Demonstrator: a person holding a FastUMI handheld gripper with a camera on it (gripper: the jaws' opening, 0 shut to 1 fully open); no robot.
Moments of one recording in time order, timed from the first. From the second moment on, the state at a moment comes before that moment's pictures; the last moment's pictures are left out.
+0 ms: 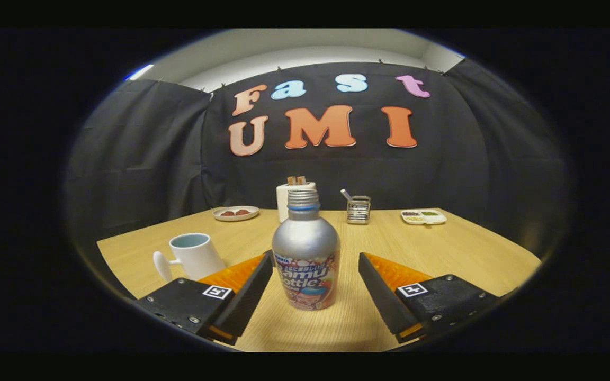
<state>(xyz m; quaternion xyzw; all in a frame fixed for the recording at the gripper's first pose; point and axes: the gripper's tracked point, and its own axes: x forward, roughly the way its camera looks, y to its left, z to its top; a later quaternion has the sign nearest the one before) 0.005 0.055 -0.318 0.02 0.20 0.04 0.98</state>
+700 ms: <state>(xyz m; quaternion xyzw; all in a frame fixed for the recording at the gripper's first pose) 0.010 0.074 -0.344 0.03 0.27 0.04 0.96</state>
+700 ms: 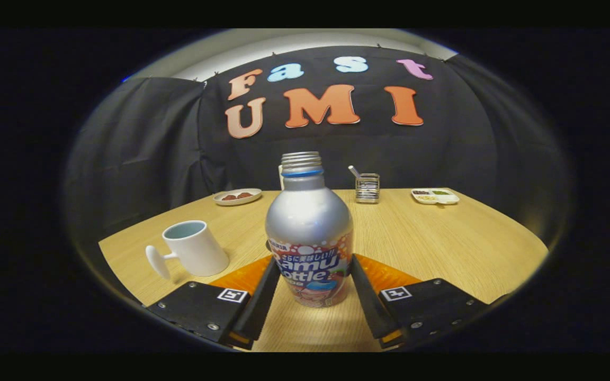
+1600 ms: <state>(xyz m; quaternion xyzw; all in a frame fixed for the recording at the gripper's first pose) 0.043 0.086 -0.314 -0.20 0.24 0.04 0.95</state>
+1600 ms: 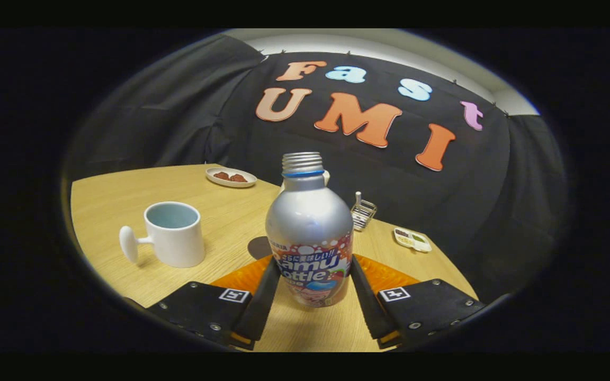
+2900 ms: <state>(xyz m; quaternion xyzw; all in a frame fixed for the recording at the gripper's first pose) 0.069 0.121 -0.299 -0.59 0.11 0.06 0.80</state>
